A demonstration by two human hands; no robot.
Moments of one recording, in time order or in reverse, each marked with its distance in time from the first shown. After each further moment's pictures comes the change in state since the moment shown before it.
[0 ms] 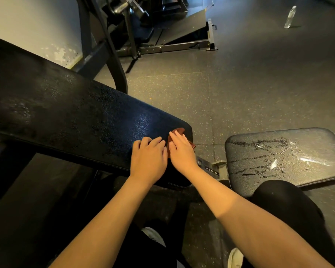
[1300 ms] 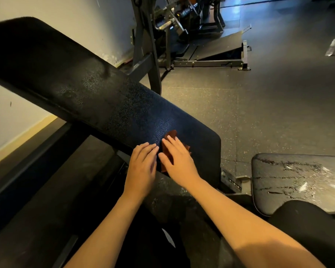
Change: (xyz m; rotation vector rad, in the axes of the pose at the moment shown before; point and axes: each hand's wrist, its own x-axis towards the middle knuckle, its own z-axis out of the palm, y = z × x) left_hand -0.079 -0.092 -0.014 -0.320 0.365 -0.053; right_hand -0.046 -0.087 0.031 -0.008 -0.090 -0.393
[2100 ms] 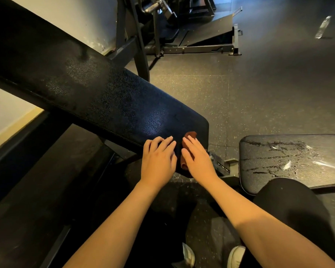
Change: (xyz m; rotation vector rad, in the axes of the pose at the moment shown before) left_hand -0.002 0.074 0.042 0.205 -0.234 0.015; right_hand -0.058 0.078 -0.029 0.075 0.061 0.214
